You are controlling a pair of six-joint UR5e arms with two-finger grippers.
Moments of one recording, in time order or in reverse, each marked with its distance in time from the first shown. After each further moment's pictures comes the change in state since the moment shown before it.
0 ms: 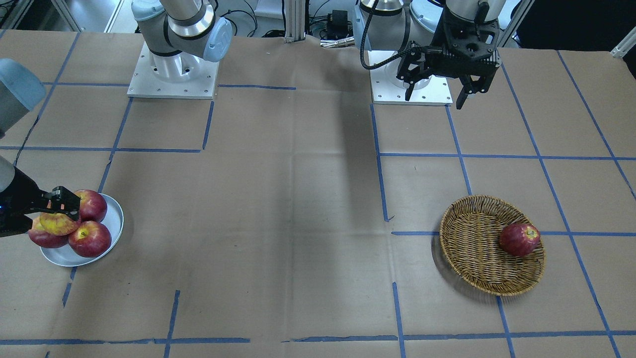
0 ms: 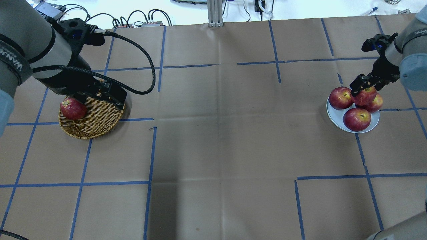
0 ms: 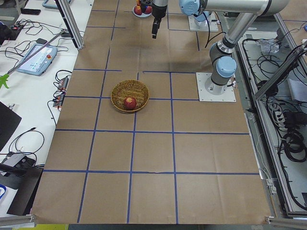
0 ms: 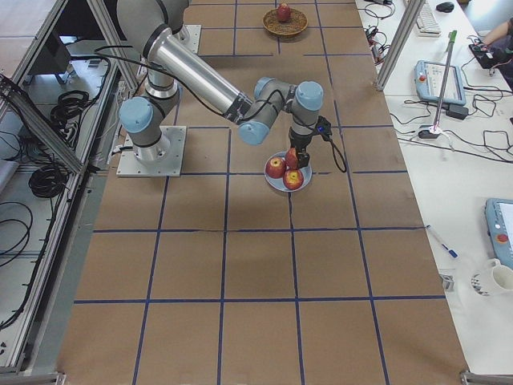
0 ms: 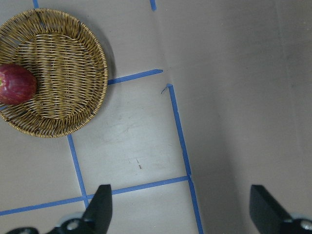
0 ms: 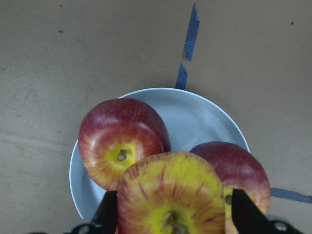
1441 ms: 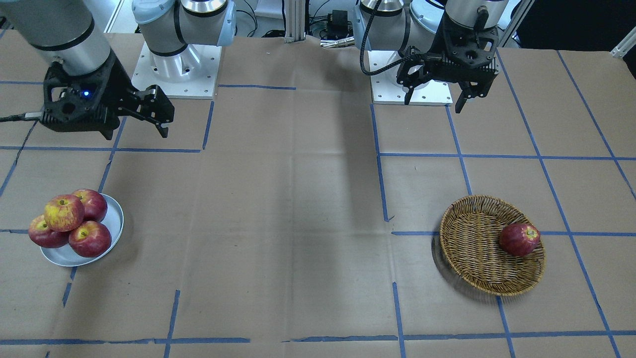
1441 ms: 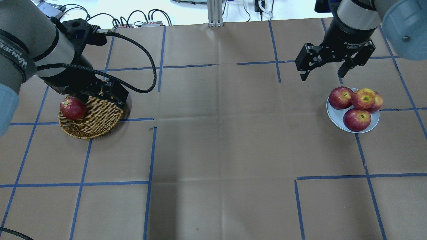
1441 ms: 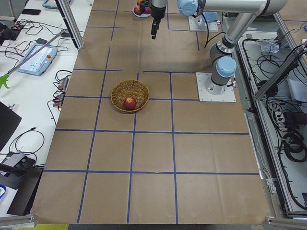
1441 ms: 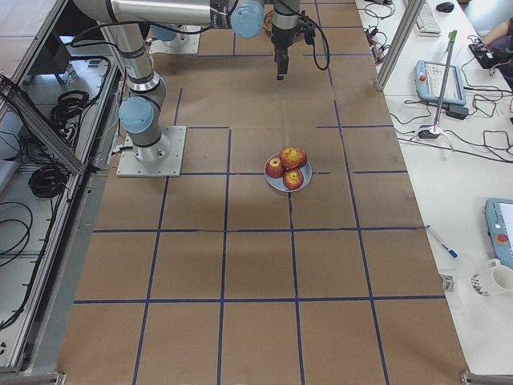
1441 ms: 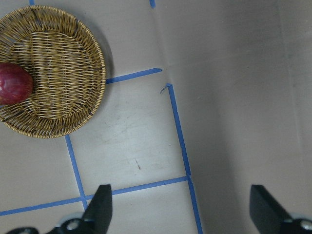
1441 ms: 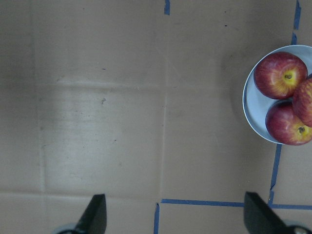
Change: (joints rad) left arm 0.000 -0.014 0.003 0.002 -0.002 -0.009; right arm 0.400 -0.298 -0.196 0.532 0.015 0.574
